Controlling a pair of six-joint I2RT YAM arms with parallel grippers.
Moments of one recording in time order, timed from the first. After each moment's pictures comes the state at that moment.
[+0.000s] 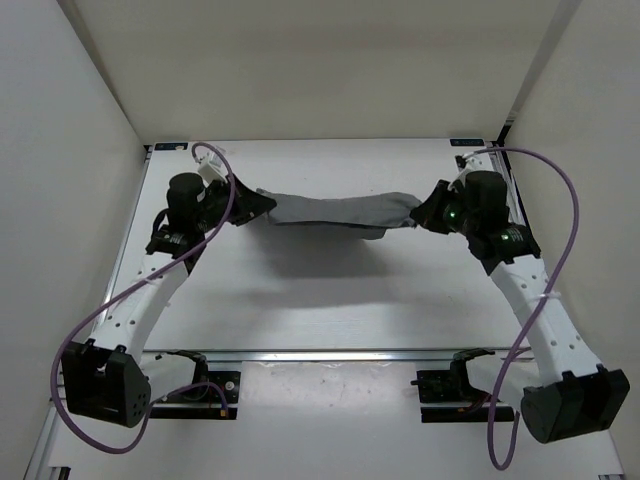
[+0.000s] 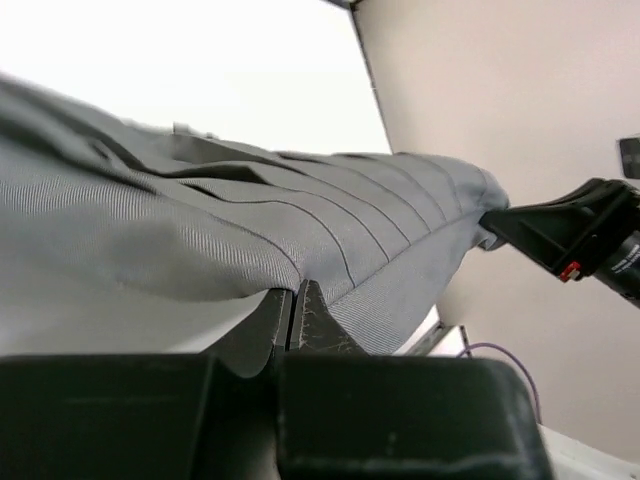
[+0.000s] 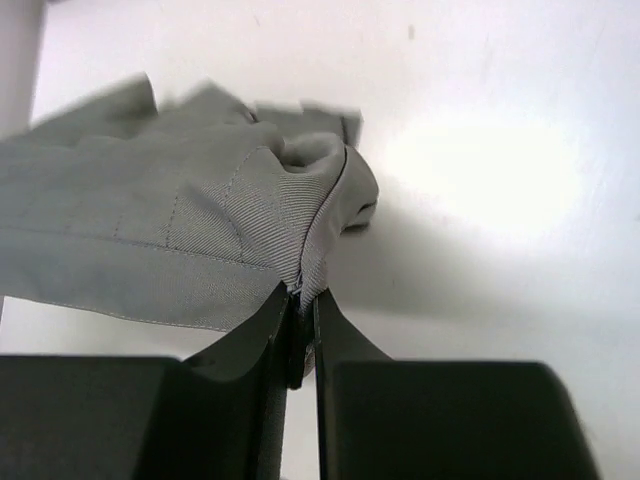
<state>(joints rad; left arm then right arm) -0.22 1.15 0.92 -0.06 0.50 -0.72 0.24 1.09 1.06 -0.55 -0.19 0.44</state>
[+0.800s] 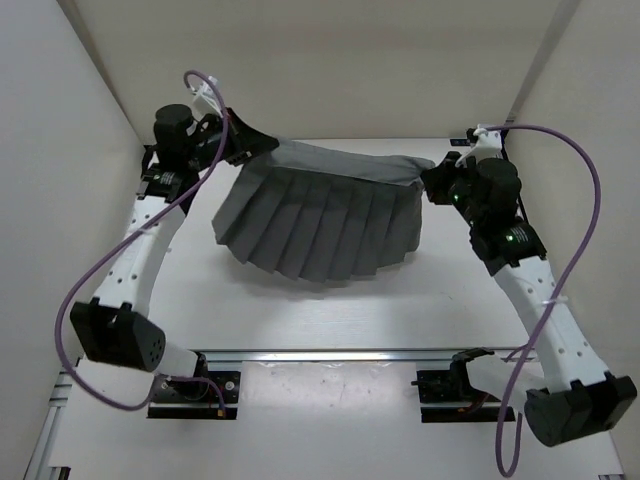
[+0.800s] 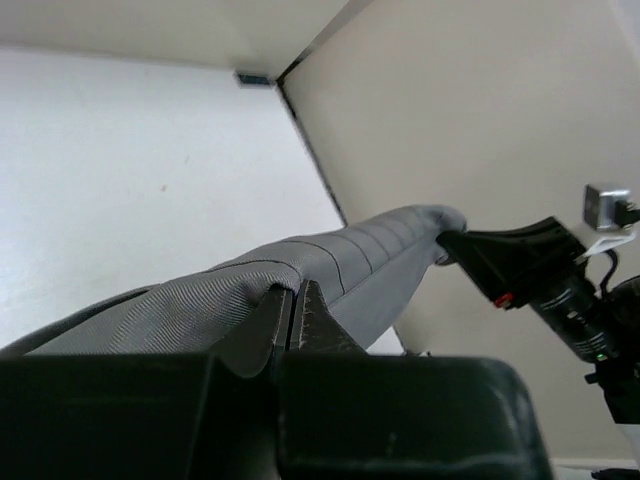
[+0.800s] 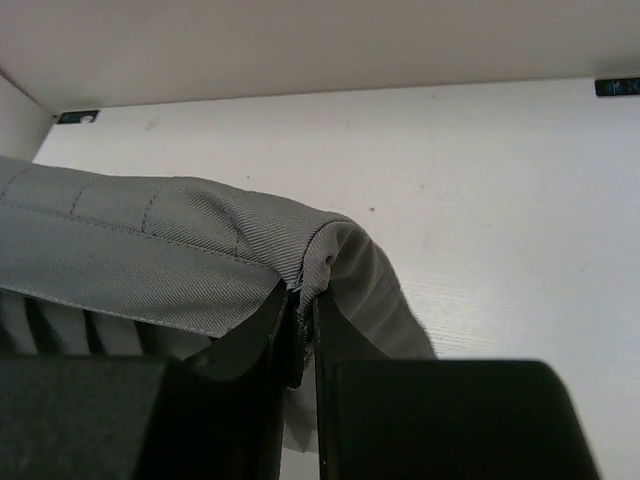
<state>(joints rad) -0.17 1.40 1.50 -0.20 0.61 -0.70 0.32 1.02 1.14 -0.31 0.02 0.27</state>
